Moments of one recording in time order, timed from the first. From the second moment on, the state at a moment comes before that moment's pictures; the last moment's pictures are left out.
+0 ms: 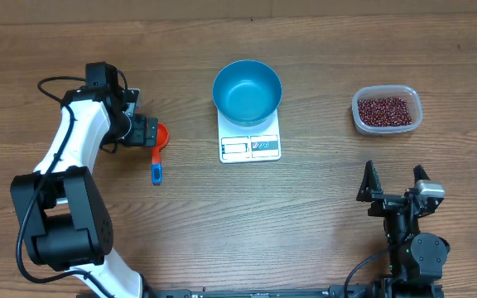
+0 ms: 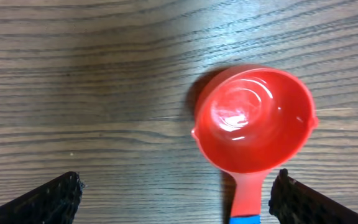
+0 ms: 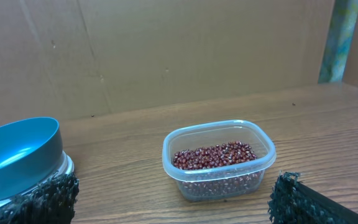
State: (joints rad) left arm 0.11 1.88 1.35 -0.86 0.02 0.14; right arm -0.08 0.01 0.02 -0.04 -0.02 0.12
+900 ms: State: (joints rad) left arm 0.11 2.02 1.35 -0.79 0.01 0.13; right arm -0.08 0.01 0.02 -0.04 -0.02 0.13
